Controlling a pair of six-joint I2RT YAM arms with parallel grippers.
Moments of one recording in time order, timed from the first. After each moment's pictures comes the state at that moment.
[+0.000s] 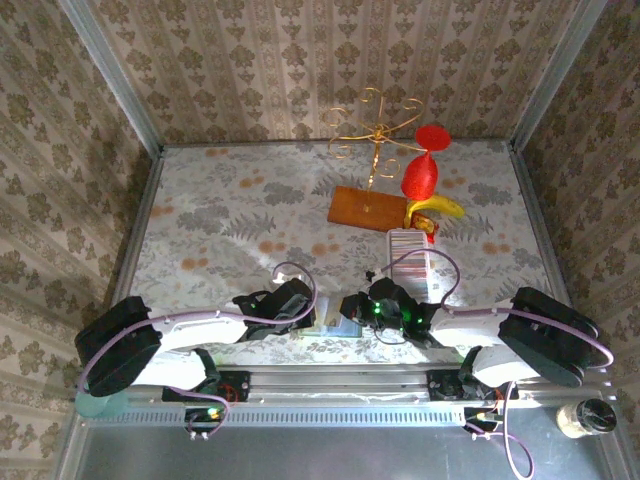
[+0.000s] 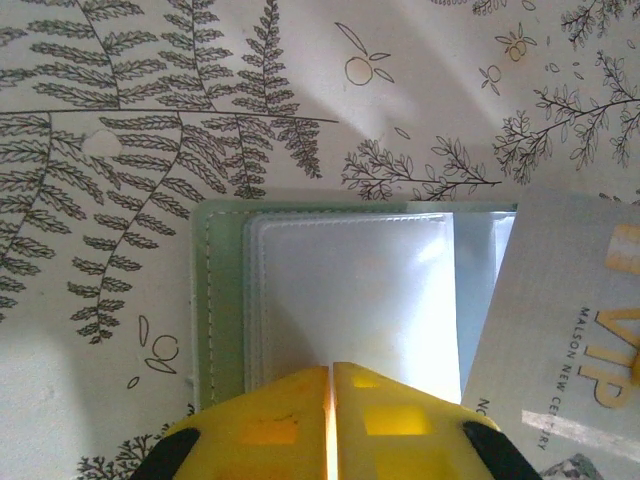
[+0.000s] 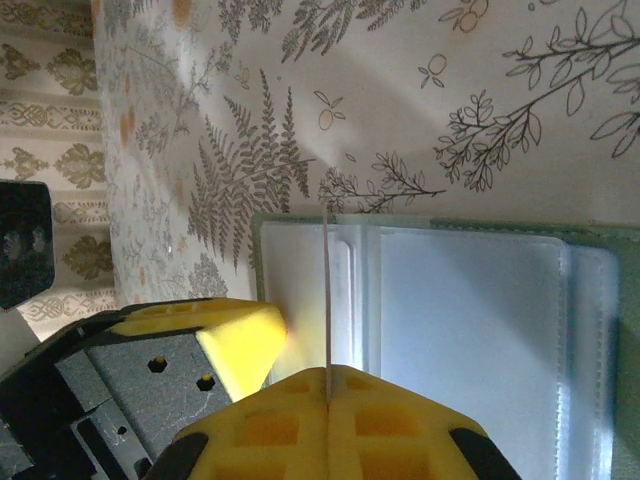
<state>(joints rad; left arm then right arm) -1.07 1.29 0.46 -0.12 -0.10 -1.01 0.93 1.37 0.34 0.44 -0.07 1.25</state>
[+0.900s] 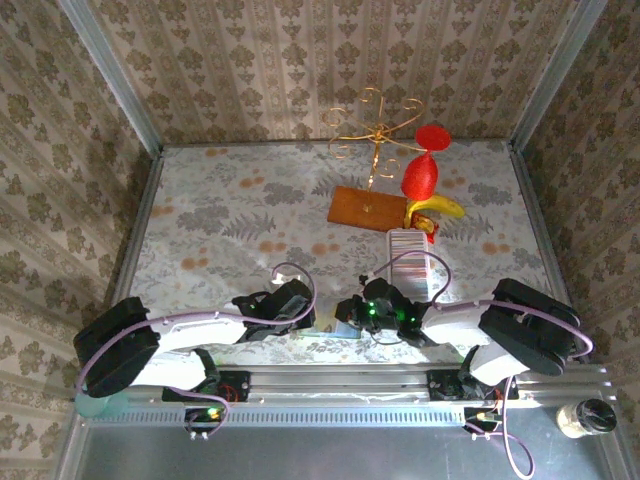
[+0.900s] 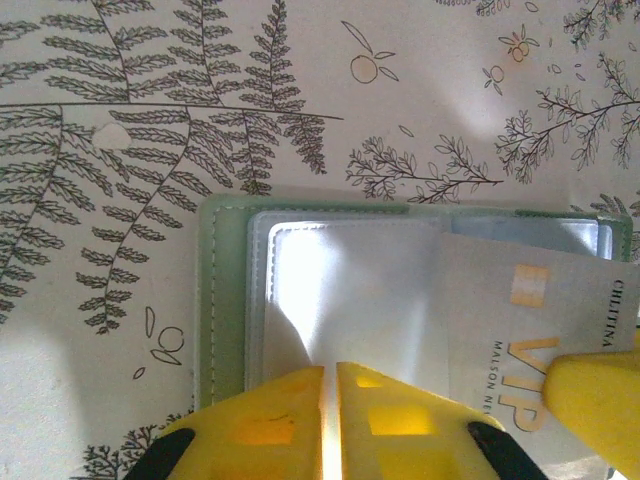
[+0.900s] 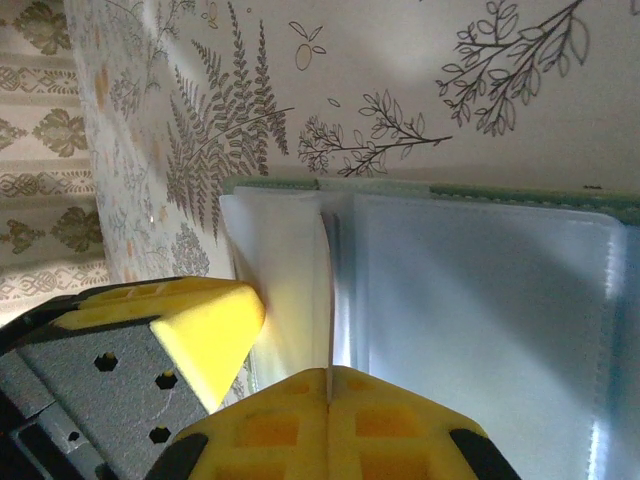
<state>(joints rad) -1.08 1.27 0.46 -0.13 -0.11 -1.03 0.93 1.48 0.36 0.49 -0.15 1.27</state>
